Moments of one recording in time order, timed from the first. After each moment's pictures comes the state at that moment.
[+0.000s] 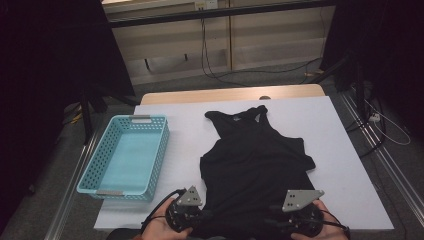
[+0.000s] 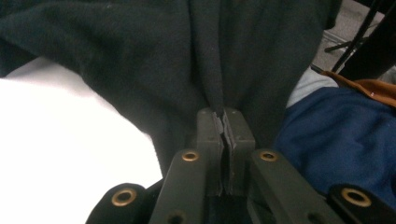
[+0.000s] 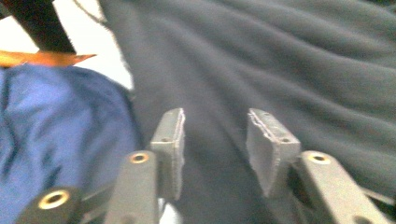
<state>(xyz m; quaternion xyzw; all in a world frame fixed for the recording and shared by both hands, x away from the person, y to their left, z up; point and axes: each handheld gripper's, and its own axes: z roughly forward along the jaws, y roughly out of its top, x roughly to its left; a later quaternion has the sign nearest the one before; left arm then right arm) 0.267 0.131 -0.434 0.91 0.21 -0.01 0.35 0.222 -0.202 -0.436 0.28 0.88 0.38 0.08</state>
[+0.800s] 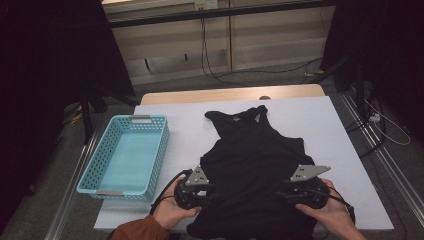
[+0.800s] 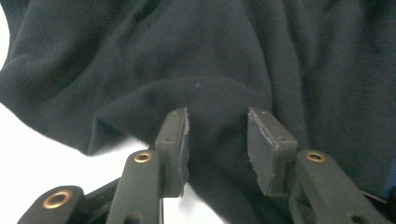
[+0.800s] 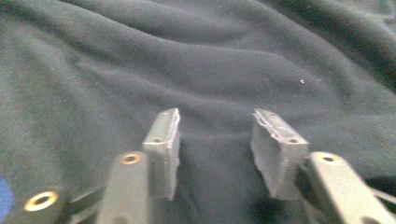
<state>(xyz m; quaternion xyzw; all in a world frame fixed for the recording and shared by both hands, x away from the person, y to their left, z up) 0.319 0.107 -0.438 0.90 0.21 0.07 0.36 0.274 -0.234 -0.444 0.36 0.86 0.35 0.13</state>
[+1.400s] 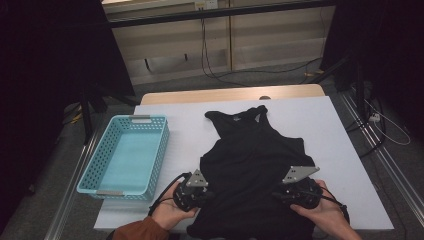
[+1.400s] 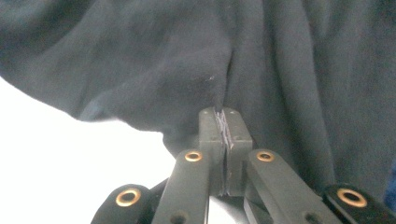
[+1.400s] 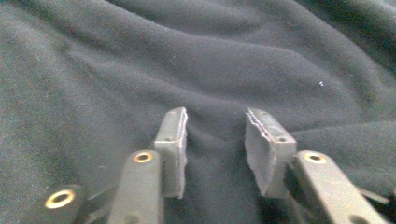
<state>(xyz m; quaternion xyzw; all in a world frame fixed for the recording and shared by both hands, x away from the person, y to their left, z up) 0.313 0.123 -0.443 0.91 0.23 0.03 0.34 0.276 -0.221 -0.448 0.35 0.87 0.32 0.14</state>
